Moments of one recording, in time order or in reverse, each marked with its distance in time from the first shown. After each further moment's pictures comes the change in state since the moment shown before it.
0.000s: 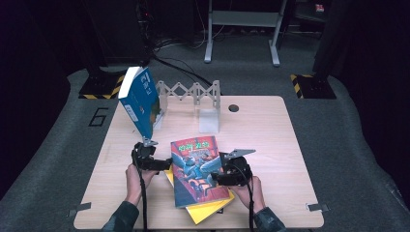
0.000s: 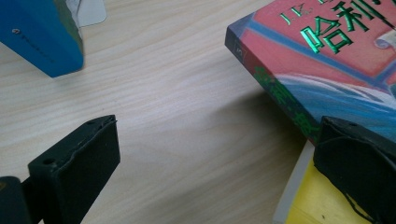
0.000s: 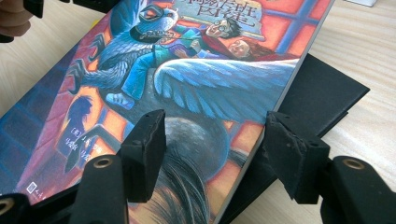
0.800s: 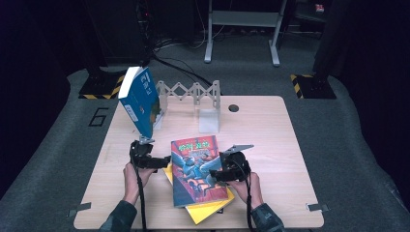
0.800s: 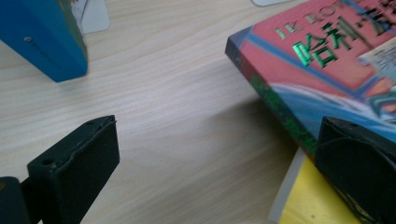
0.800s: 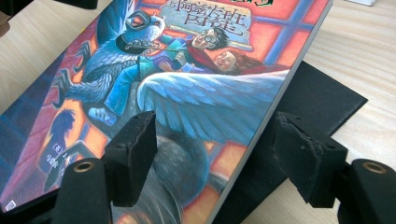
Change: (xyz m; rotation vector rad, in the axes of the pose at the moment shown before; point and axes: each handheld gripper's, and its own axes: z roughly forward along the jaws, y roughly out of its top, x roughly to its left) left arm 0.004 0.007 -0.012 -0.034 -0.046 -0.032; right arm -0.009 0.010 0.009 0.023 0.010 0.031
